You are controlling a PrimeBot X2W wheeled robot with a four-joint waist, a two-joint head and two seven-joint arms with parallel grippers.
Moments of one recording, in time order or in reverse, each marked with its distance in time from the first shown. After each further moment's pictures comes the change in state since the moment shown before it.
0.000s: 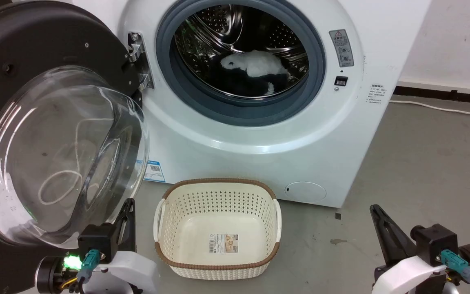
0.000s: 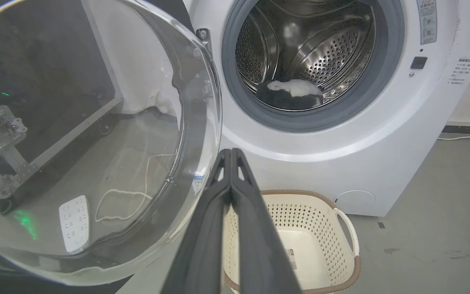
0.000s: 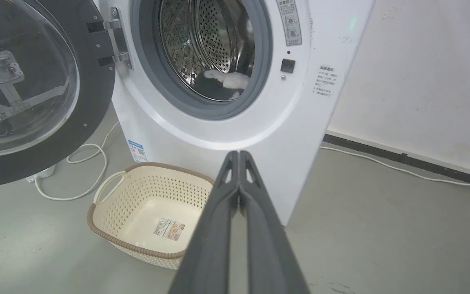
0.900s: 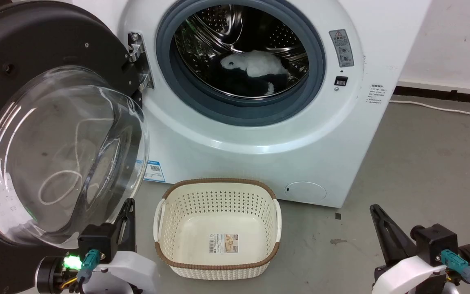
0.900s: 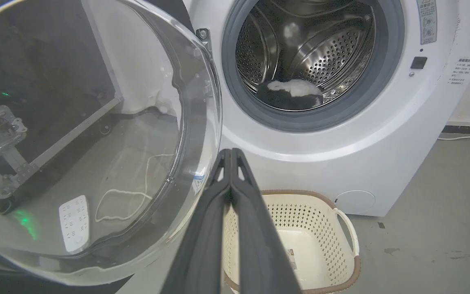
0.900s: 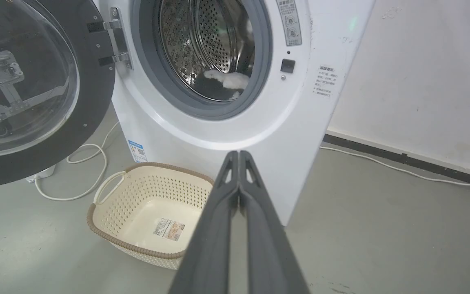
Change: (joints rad) left arm 0.000 0.000 0.000 0.000 0.000 0.000 0.000; right arm 0.000 0.000 0.000 0.000 0.000 0.000 0.000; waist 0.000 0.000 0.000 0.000
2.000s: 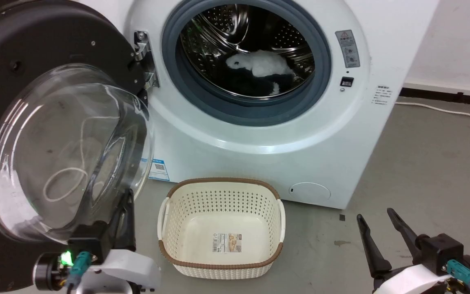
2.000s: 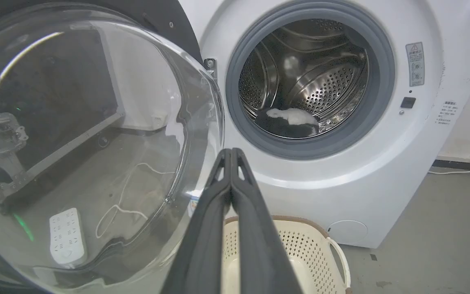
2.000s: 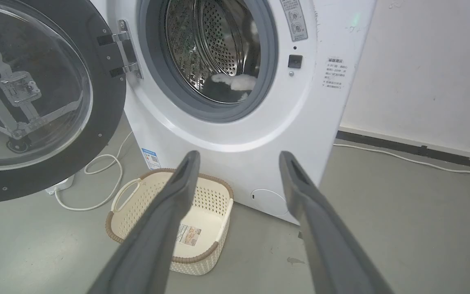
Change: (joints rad) left arm 0.000 0.000 -0.013 -0.035 -0.062 0.000 -0.051; right arm 0.023 0.000 0.006 0.022 0.073 0.000 -0.050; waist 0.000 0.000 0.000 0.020
